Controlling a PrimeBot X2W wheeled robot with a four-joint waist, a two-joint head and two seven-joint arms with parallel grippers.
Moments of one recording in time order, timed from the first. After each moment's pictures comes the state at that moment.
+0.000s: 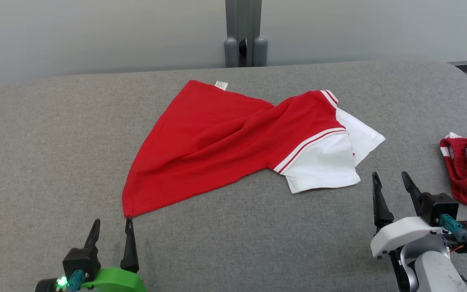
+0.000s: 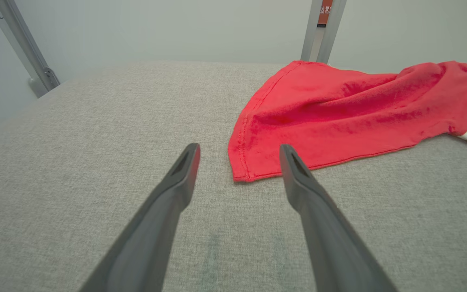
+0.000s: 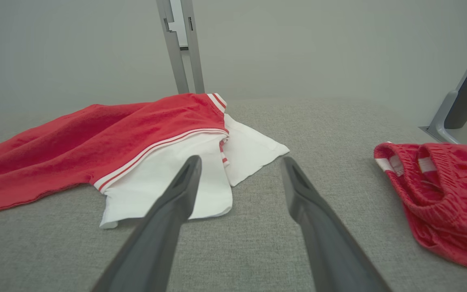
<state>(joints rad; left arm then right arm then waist) -0.02 0.05 -0.04 0.38 -0.16 -0.01 -0.26 -0.16 -0.05 -0.09 0.43 0.07 0.13 -0.26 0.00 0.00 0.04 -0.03</state>
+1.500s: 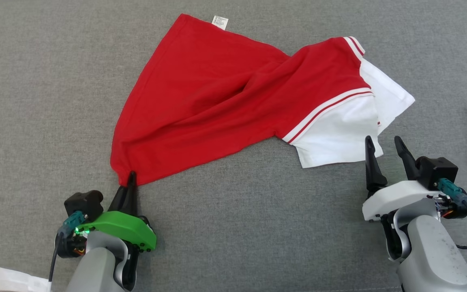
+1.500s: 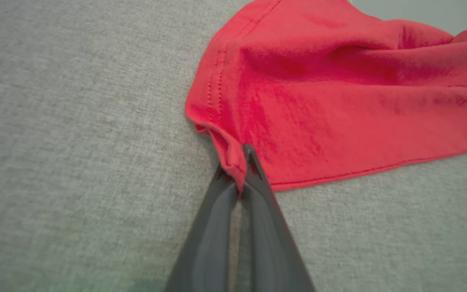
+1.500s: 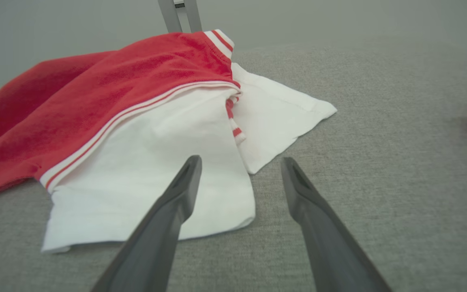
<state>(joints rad) -0.36 0.05 -0.16 0.75 -0.43 -0.12 -0.27 -0.33 -0.05 -0.06 0.50 0.14 0.13 -0.26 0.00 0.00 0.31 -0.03</state>
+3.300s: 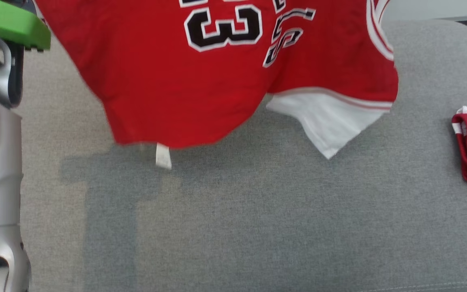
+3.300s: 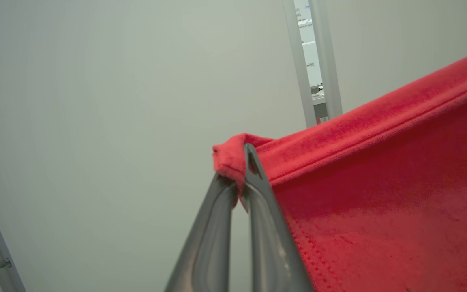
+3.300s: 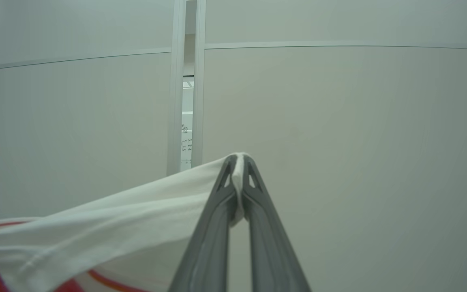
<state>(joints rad) -0.99 0.28 -0.11 0.52 -0.17 -0.10 -0.18 -1.16 -0.26 -0.03 0.47 0.25 0.13 -0.24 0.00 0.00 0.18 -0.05</state>
